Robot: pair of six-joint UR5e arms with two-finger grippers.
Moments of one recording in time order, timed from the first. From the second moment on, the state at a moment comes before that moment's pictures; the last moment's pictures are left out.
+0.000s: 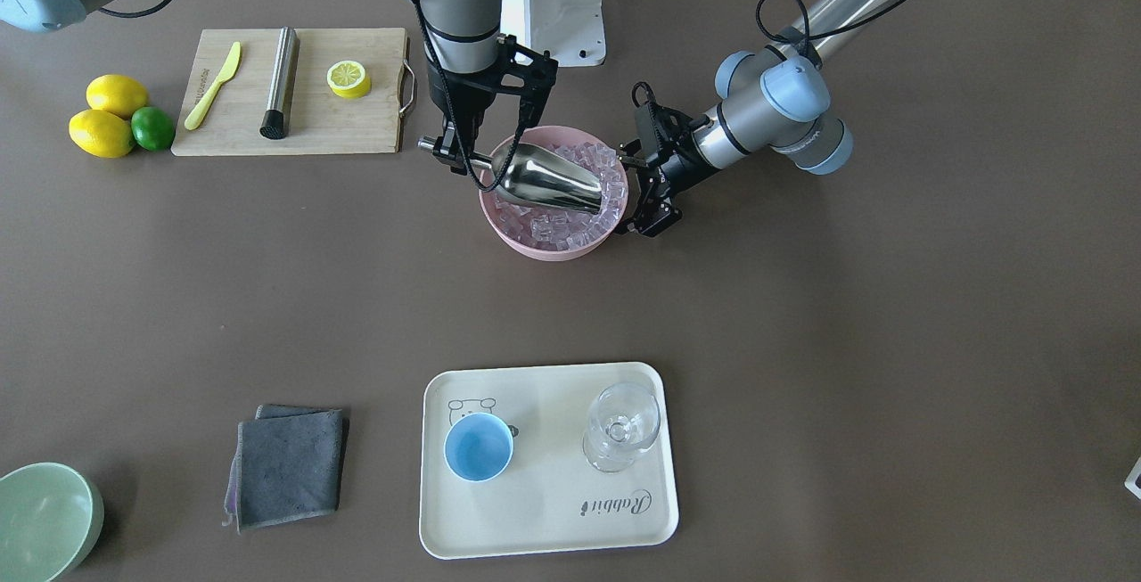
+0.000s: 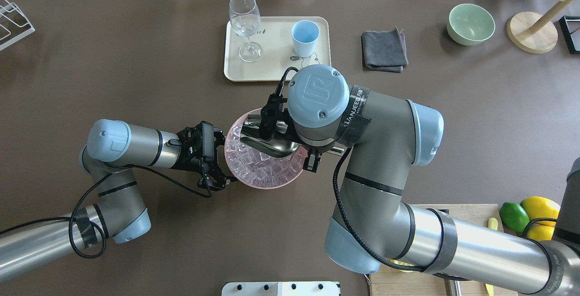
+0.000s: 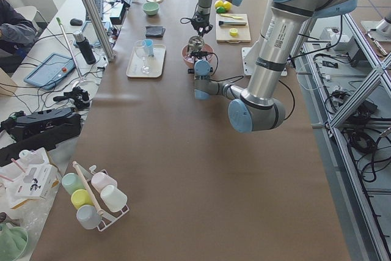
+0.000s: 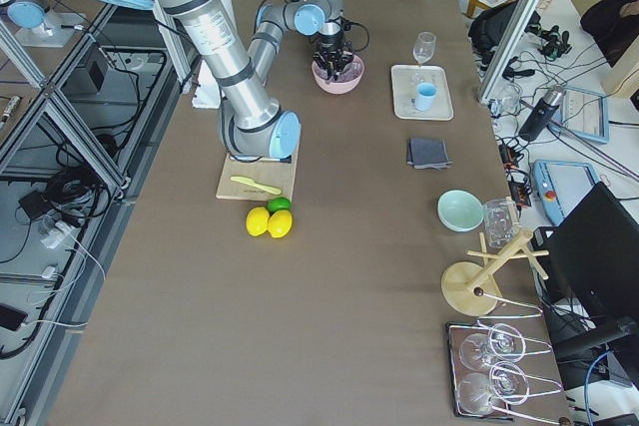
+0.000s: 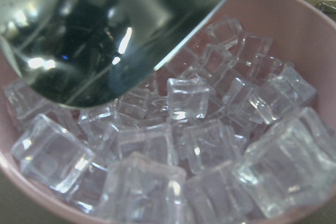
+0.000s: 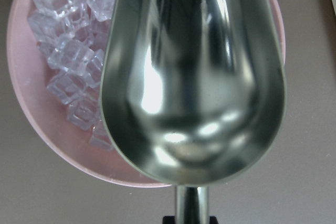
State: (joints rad) left arm -0.51 -2.01 -1.34 -2.89 -2.00 -0.05; right arm 0.46 -0.82 1.82 -1.92 1.76 -0.06
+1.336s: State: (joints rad) left arm -0.57 -1.98 -1.38 -2.74 -2.05 -0.05; right arm 0.51 -1.00 2.04 -1.56 1.77 0.19
